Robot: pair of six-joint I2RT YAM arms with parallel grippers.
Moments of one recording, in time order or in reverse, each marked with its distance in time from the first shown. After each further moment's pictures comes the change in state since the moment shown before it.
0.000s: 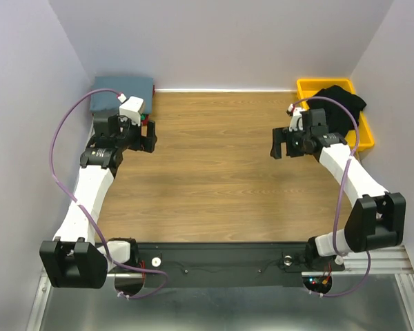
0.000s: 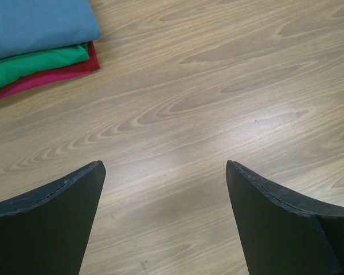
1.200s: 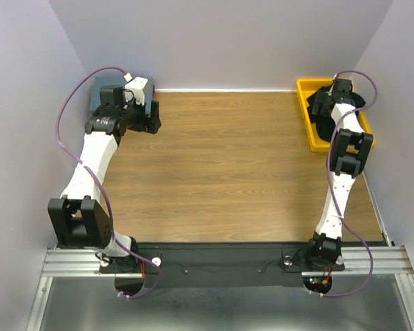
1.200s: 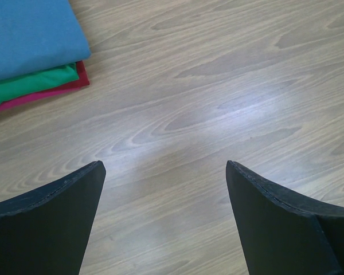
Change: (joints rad) left arm 0.000 0.306 0.323 -0.130 0.046 -0.011; right arm -0.385 1.158 1.162 0.116 0.375 -0.032
